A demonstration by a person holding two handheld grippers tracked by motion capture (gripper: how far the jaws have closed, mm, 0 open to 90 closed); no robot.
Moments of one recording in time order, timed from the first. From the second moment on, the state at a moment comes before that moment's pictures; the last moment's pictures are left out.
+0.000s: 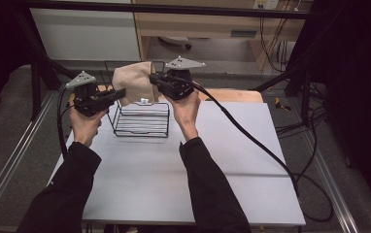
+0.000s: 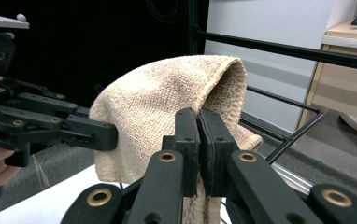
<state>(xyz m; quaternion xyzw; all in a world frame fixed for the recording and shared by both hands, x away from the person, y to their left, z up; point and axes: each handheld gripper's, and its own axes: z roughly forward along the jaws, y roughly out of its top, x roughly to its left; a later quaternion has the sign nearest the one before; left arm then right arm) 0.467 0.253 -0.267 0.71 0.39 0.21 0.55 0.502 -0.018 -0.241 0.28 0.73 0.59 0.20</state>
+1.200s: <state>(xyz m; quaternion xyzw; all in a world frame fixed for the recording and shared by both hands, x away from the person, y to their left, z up) 0.451 0.266 -0.239 0.70 0.38 0.24 0.55 0.541 0.010 -0.227 0.30 0.82 0.45 0.18</state>
